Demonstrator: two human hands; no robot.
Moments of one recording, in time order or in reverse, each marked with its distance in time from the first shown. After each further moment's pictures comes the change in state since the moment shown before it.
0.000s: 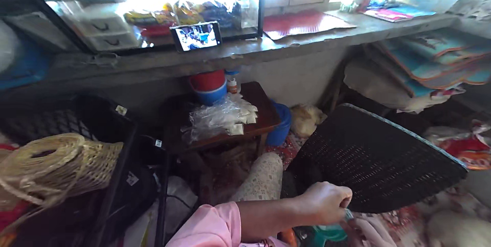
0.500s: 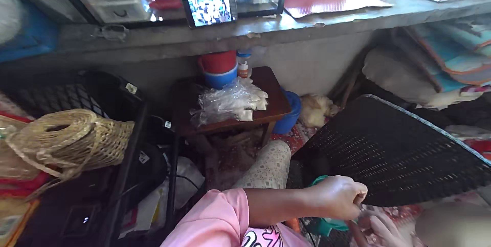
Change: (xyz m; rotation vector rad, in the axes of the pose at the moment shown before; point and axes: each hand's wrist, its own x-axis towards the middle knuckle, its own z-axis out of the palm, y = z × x) left_hand -0.008 0.003 -0.002 -0.111 0.045 0.072; right_hand -0.003 -0.008 0.002 0.017 -0.006 -0.007
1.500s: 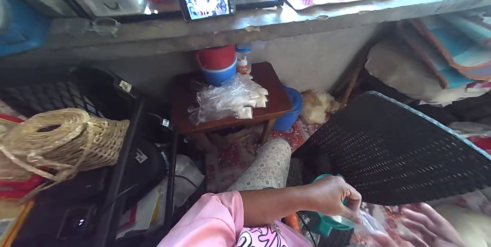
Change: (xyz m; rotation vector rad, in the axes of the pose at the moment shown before) left_hand 0.000 -0.040 0.008 -0.189 -0.035 0.200; right_hand 0.012 -0.019 -0.037 0.432 0.206 0.070
